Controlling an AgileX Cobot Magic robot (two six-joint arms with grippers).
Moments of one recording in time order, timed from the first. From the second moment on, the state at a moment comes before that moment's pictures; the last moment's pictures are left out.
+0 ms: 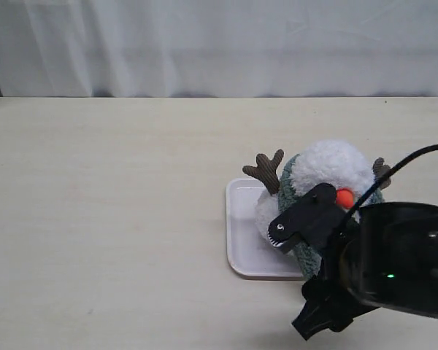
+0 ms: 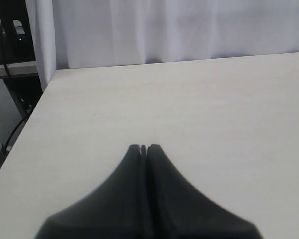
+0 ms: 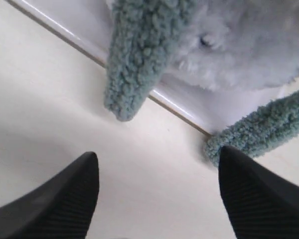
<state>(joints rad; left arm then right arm) -0.06 0.00 0.00 0.02 0.34 0.05 0.89 1.47 -0.68 -0.66 0.83 0.75</state>
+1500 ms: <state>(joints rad) -0.06 0.00 0.00 0.02 0.34 0.05 0.26 1.44 -0.54 -0.41 0.27 0.52</state>
